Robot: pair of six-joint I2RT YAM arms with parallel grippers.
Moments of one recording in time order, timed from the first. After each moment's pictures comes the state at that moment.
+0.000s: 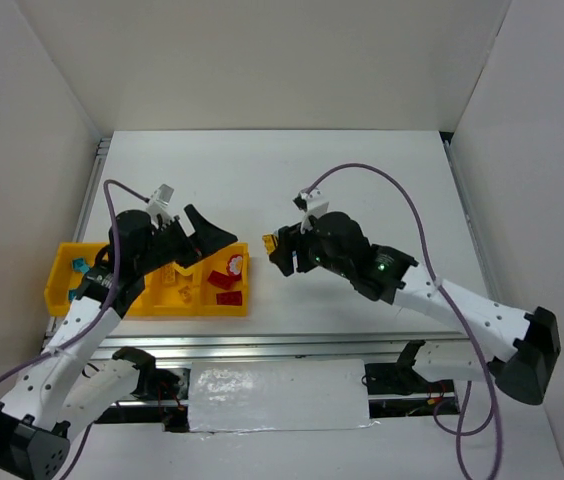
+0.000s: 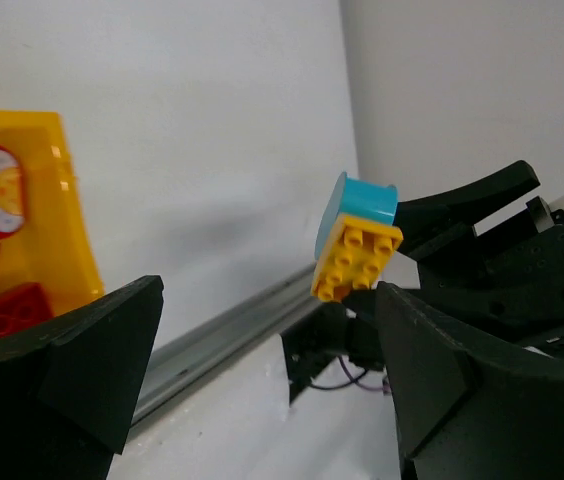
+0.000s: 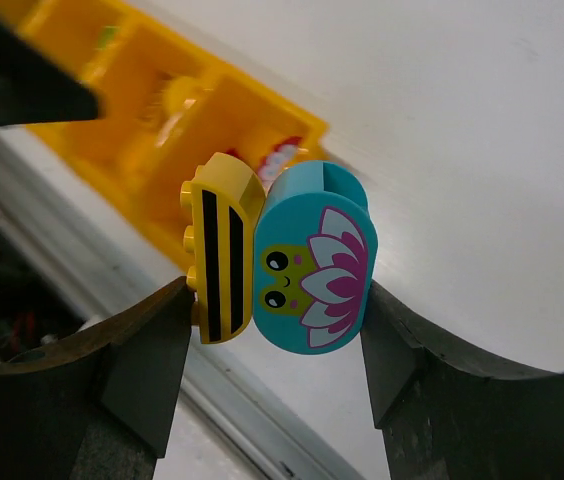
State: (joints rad) left arm -0.31 0.82 0.80 -0.36 0.39 -0.87; right arm 0.88 1.16 0.99 -0.30 0.13 0.37
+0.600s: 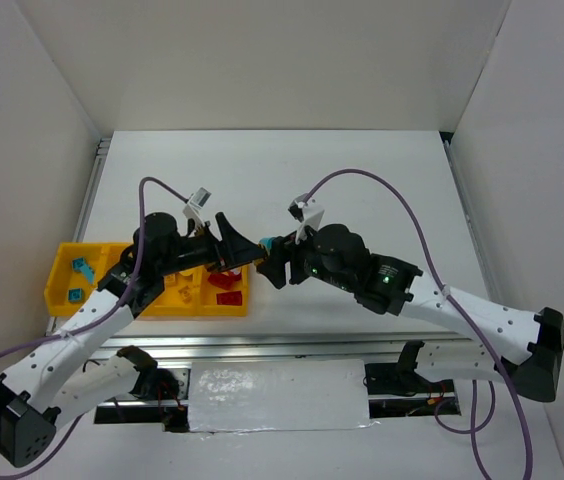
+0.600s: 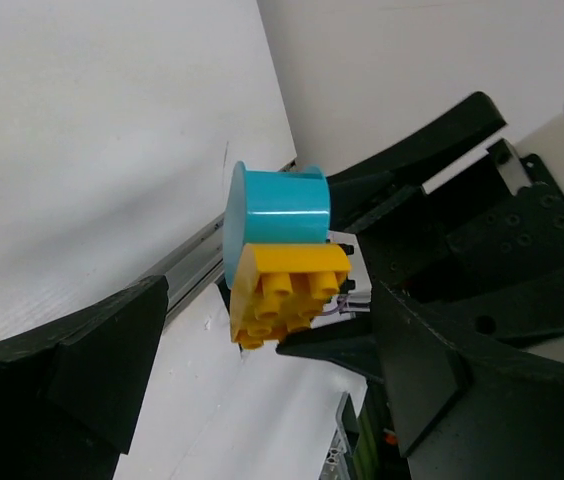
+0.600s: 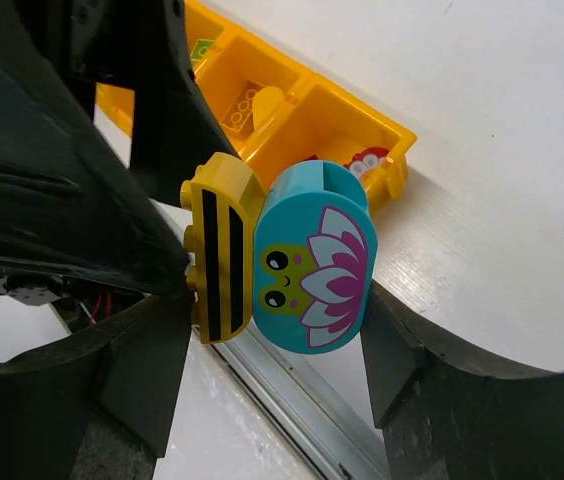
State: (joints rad) left arm -0.51 0.90 0.76 -0.11 0.53 -1.00; right arm 1.03 1.08 0.98 -0.25 0.13 0.44
